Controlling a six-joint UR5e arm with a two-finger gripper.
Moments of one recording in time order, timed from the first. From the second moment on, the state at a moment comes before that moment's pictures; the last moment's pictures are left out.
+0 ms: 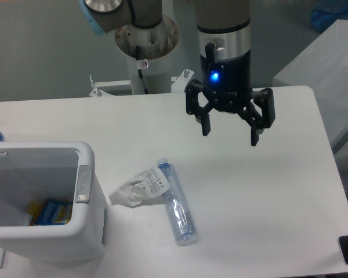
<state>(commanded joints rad) 2.51 -1.75 -1.32 -1.18 1.50 0.98</state>
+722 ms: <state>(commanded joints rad) 2.50 -1.76 -1.41 -1.13 1.50 0.97</state>
